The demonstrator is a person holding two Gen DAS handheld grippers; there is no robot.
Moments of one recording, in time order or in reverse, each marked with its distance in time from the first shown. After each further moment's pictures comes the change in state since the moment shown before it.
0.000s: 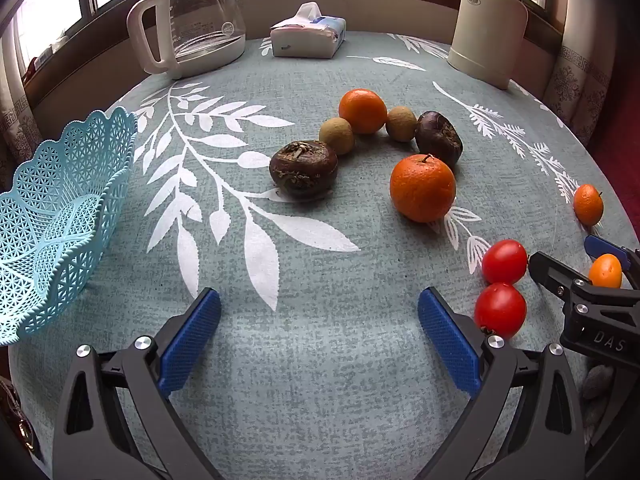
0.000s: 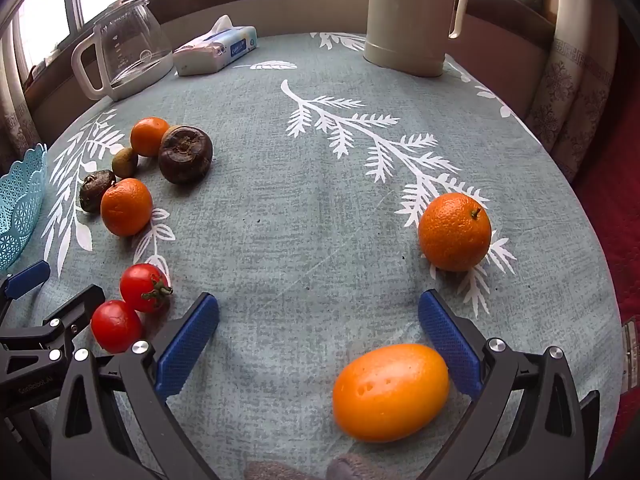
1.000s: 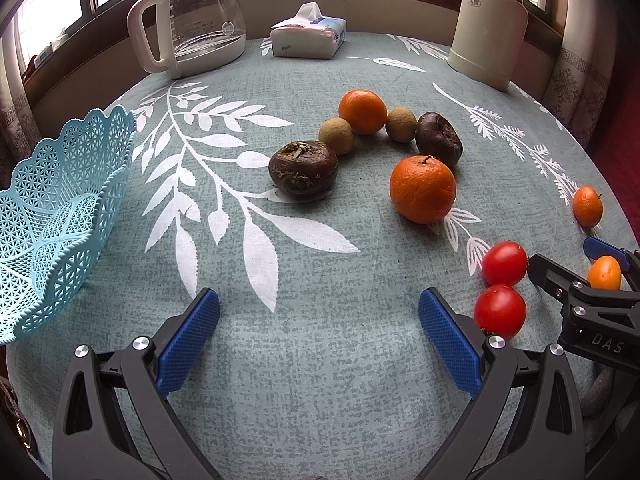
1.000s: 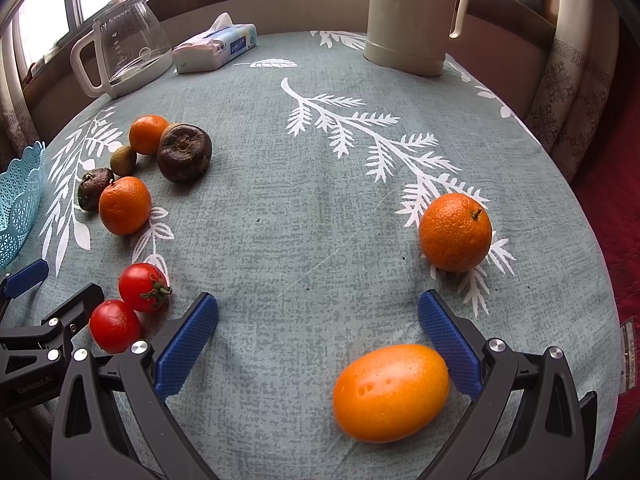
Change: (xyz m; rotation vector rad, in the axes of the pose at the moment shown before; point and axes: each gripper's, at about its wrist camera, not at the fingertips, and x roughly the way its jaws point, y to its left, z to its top) left arm 0.001 0.000 0.000 -0.004 -0.001 -0.001; right arm 0.002 0.002 -0.001 -0.004 0.004 -0.007
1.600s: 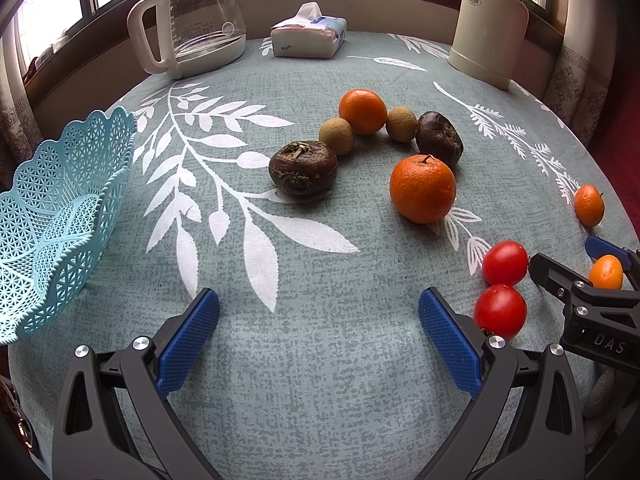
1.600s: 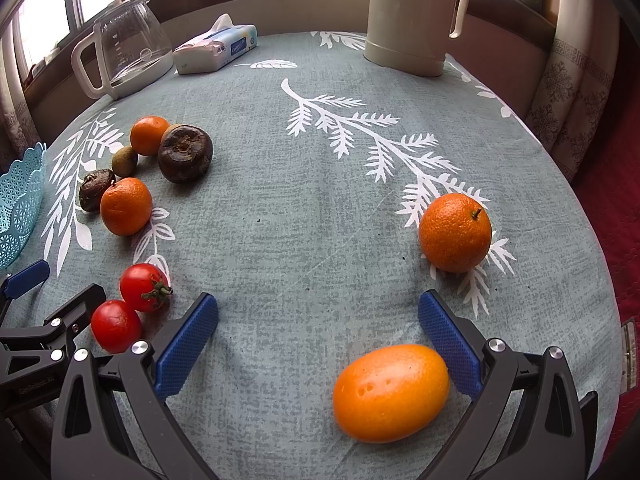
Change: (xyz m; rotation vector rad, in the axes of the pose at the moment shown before) left arm -0.001 -0.001 0.001 0.000 0.001 0.003; right arm 0.000 0.000 0.000 0.003 -0.001 0.007
